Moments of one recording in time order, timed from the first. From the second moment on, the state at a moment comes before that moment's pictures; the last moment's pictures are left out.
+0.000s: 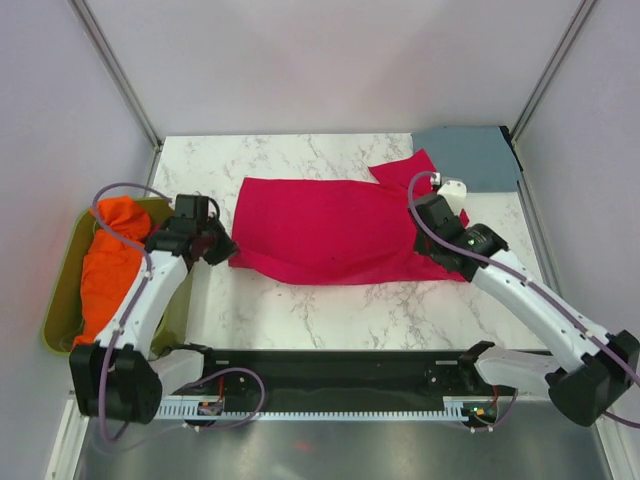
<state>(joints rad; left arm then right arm) -0.11 1.08 0.88 -0.70 0.06 -0.69 0.63 1.10 1.07 -0.86 0.54 0.67</state>
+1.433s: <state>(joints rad) -0.06 1.69 1.40 -0.84 -0.07 -0.52 0.16 1.72 1.39 -0.59 0.36 0.40</state>
